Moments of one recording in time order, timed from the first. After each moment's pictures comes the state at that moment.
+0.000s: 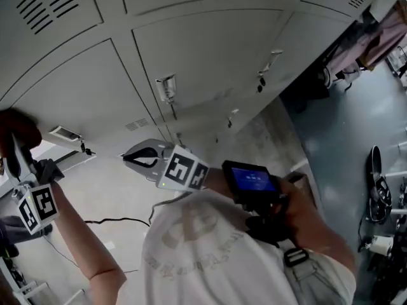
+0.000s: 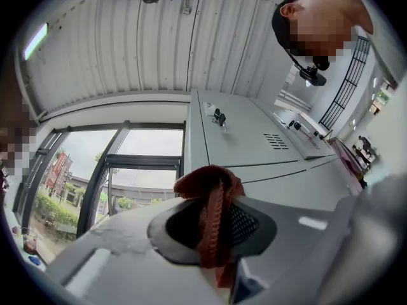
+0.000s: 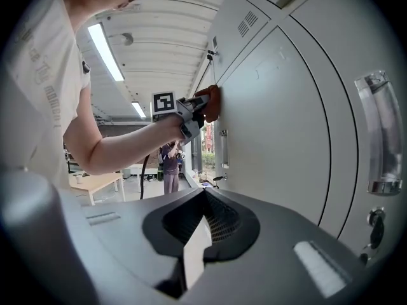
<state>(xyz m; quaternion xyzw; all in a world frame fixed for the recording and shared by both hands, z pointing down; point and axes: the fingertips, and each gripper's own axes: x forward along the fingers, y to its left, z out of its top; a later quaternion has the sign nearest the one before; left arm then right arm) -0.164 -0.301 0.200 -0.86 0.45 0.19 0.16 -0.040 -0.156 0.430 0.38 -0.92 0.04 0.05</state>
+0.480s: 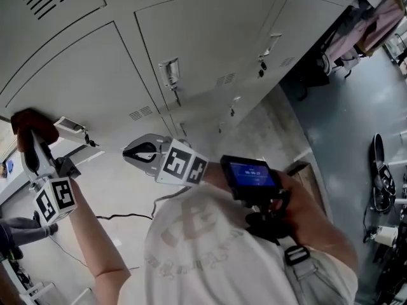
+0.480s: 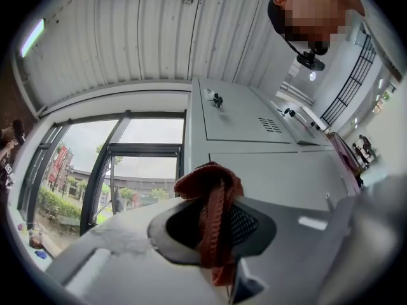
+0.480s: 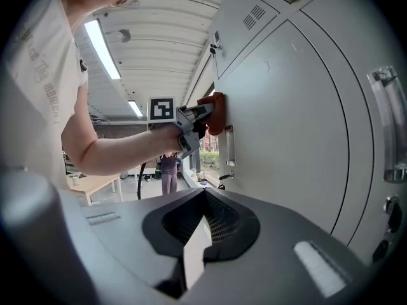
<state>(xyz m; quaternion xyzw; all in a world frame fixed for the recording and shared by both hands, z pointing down) -0.159 -0.300 0.260 -0.87 0.45 0.15 0.13 -0.062 -0.148 0.440 0.40 -0.91 0.06 0.06</state>
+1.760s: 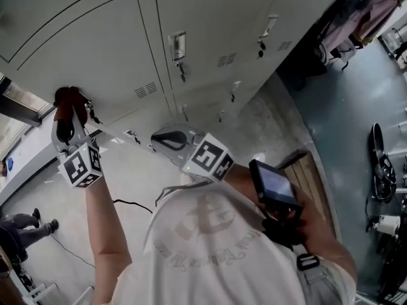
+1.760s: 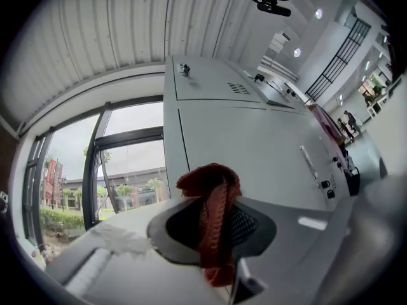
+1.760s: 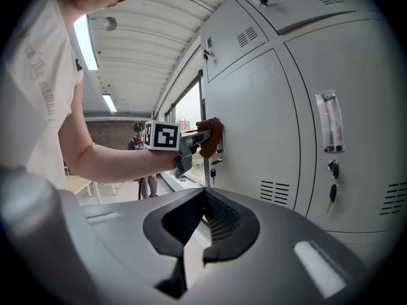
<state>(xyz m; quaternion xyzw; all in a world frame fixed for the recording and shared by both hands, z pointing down) -0.133 -0.291 0.353 -0.89 0.43 0.01 0.18 -0.050 -0.091 0.461 0.51 -0.85 0.09 0.06</state>
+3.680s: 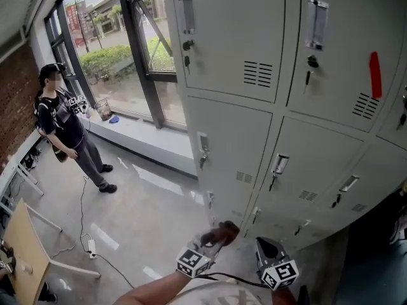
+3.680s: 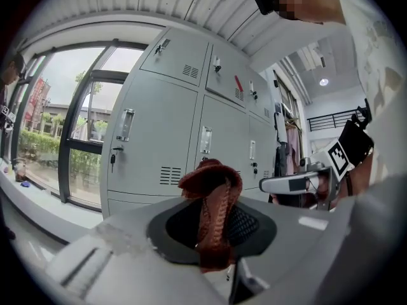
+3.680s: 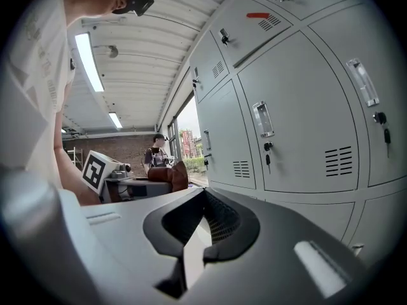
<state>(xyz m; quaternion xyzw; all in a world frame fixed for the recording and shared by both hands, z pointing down) -0.033 -0.003 0.521 -0.94 0.32 -0.04 -0.06 0.071 0.039 0.507 0.49 -0.87 0.11 0.00</state>
